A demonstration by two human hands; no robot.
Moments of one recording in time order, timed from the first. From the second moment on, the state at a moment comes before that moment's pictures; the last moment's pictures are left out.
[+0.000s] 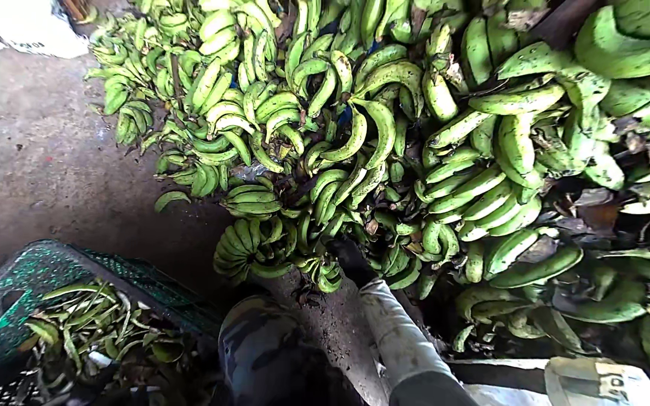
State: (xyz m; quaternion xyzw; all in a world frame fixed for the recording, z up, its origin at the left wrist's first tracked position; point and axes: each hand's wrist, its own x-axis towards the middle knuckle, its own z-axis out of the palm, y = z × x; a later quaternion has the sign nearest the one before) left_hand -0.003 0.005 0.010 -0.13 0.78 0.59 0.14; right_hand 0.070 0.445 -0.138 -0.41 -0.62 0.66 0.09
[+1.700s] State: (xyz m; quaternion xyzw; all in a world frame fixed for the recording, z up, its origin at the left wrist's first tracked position) left_hand 0.045 -0.087 0.068 0.10 0.57 0.80 0.12; right_hand -0.047 0.169 0.077 0.18 -0.58 0.70 -0.38
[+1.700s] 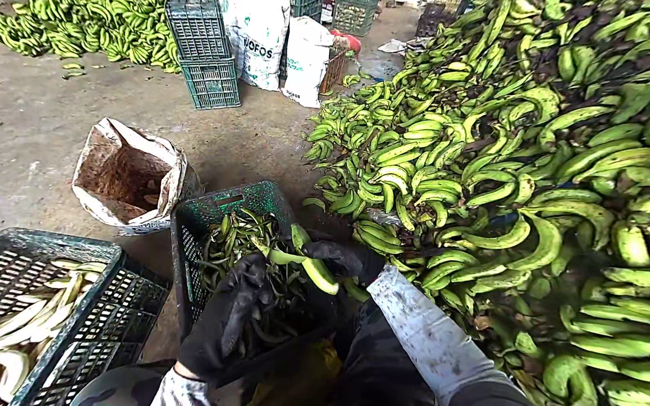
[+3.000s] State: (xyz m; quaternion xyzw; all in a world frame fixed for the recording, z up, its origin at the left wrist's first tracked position) left_hand 0.054 -0.034 -0.001 0.06 0.75 0.66 0.03; right_hand -0.032 0.088 0.054 -0.08 -0.39 0.91 -0.09
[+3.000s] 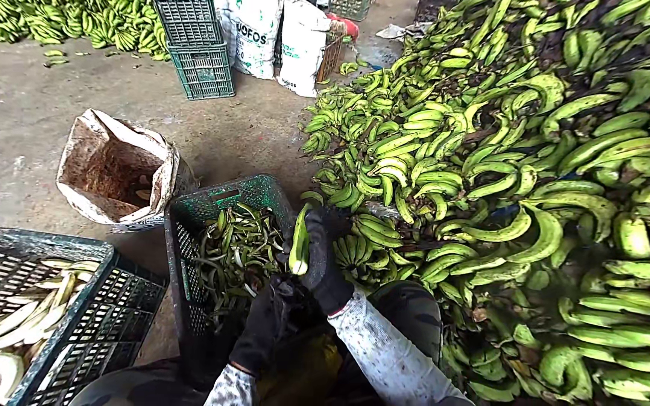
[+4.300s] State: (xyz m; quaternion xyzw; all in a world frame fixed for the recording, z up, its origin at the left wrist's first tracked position) left_hand -0.014 -0.179 0.038 -0.28 0.88 0.37 0.08; right_hand -0.002 0.071 0.017 0.01 -0.61 0.60 -0.51
